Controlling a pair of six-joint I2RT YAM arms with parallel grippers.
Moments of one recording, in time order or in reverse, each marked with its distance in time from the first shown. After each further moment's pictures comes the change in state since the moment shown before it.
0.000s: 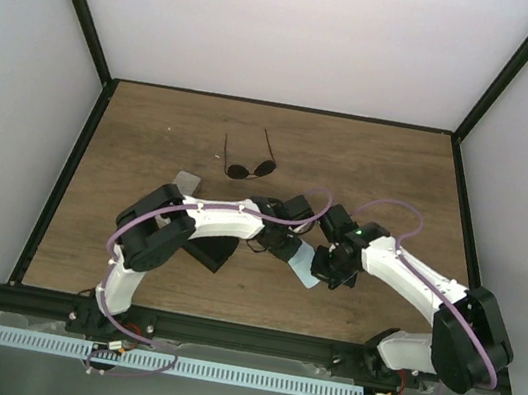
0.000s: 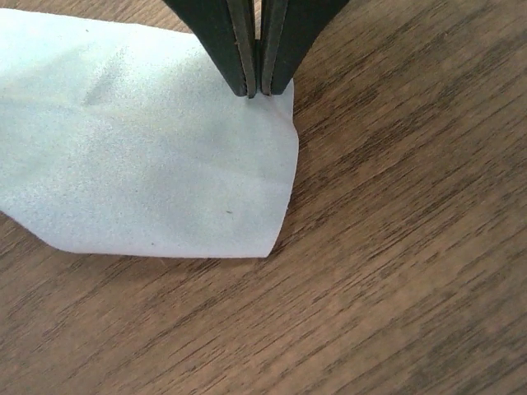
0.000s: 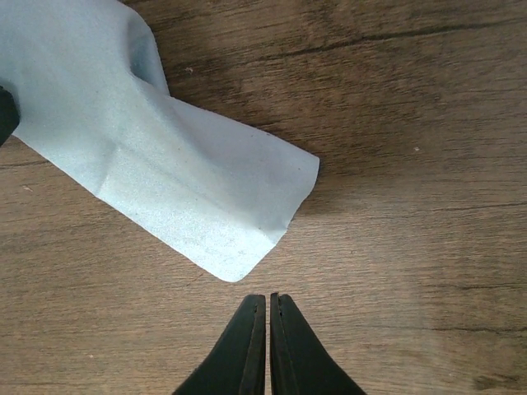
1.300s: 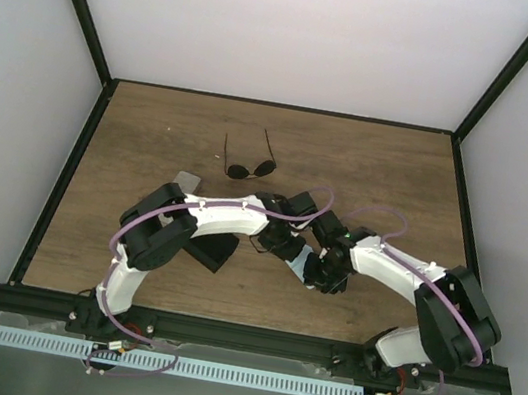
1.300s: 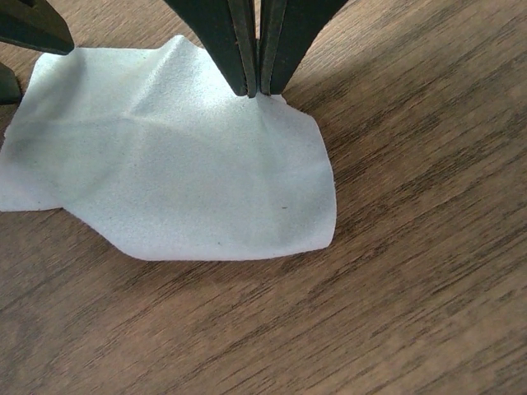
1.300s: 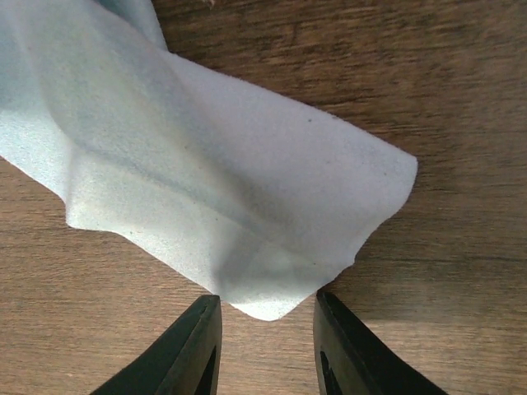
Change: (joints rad) left arm 0.002 0.023 0.080 -0.101 0.102 -0.068; right arm 0.026 0.109 -0.068 0.145 -0.095 -0.037
